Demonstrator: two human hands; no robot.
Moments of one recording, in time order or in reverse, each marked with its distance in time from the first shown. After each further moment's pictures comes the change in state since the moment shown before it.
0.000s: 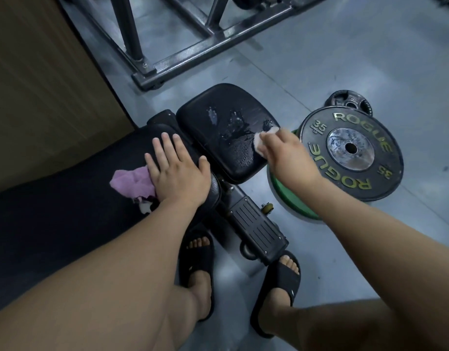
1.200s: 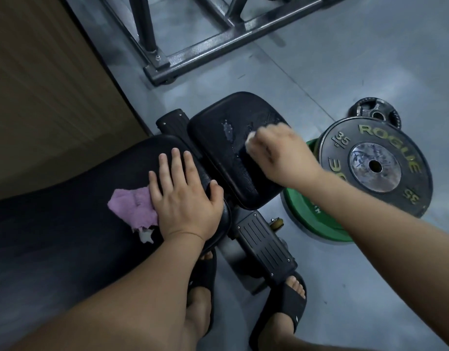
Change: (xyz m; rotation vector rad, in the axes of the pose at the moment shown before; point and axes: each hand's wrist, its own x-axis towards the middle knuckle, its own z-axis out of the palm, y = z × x) left_hand 0.002 0.000 0.011 0.025 0.162 0.005; right_hand 0.081 -0.010 0.013 0.162 -0.103 -0.250
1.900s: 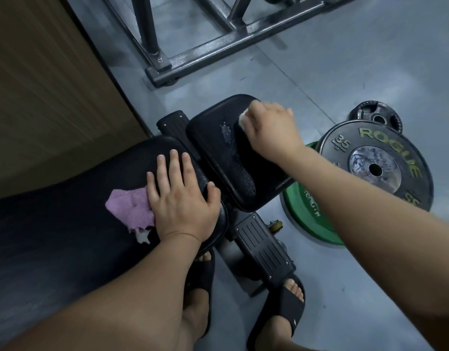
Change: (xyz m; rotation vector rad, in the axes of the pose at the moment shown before) left_hand 0.000 0.000 0.000 -0.010 0.010 -0.011; right_hand 0.057 0.007 0.014 -0.155 0.030 0.174
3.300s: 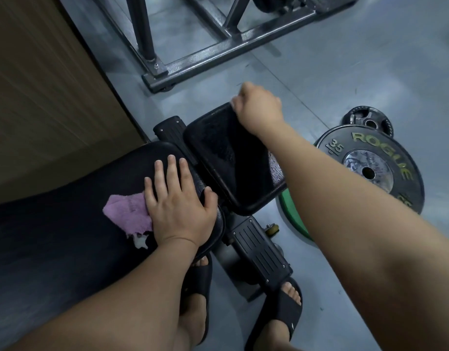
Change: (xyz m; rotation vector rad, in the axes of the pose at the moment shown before) left_hand -0.001 0.000 -0.001 0.005 -0.012 0.010; right_hand 0.066 -0.001 0.011 0.049 -0.091 0.284
